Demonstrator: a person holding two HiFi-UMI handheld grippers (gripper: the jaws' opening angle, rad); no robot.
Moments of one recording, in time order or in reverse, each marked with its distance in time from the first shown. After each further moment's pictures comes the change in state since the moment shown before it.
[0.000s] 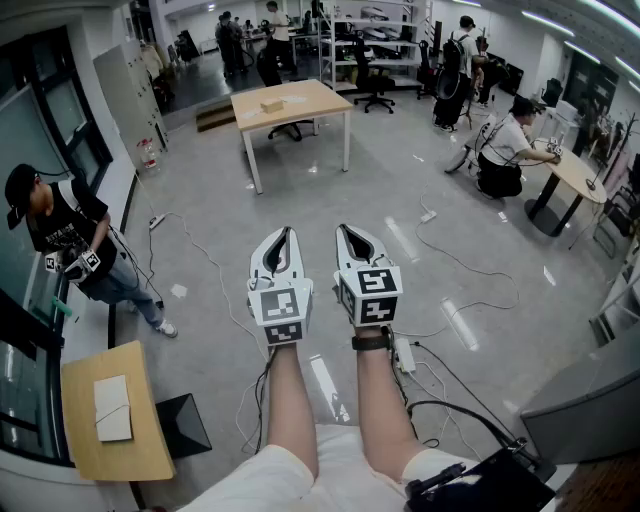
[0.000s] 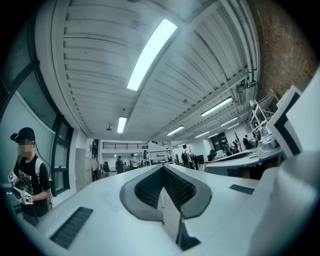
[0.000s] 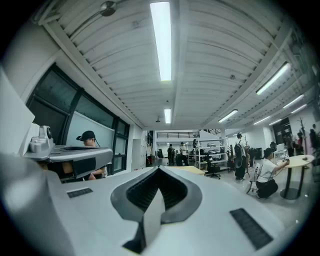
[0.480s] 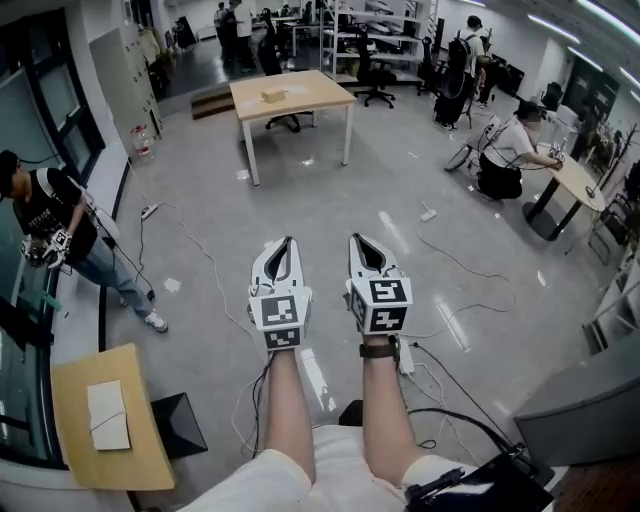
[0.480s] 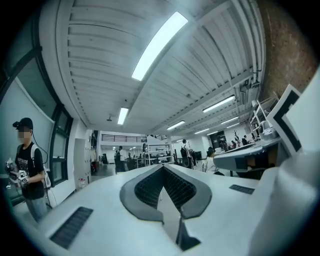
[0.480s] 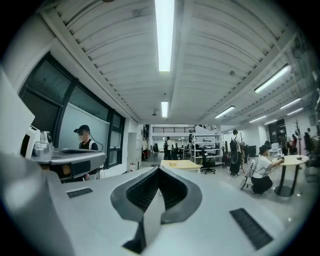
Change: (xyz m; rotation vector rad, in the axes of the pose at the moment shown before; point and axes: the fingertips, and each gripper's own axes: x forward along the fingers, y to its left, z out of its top) left arm 0.028 0.068 -0.065 -0.044 0.061 -0.025; right arm 0.060 0.015 -0.036 -0.001 0.059 -0.057
